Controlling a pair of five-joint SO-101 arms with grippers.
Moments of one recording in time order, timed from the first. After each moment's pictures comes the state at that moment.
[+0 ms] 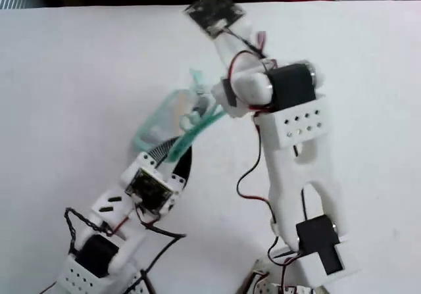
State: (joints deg) left arm 25.5 -104.8 92.0 36.8 -12.5; right arm -22.1 -3.4 -30.6 99.0 24.7
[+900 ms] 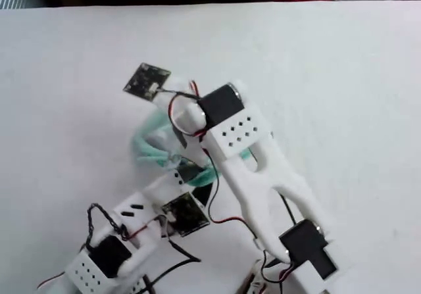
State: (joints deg) left arm 37.3 -104.0 97.2 38.9 -22.7; right arm -37.7 -3.4 -7.2 98.0 30.0
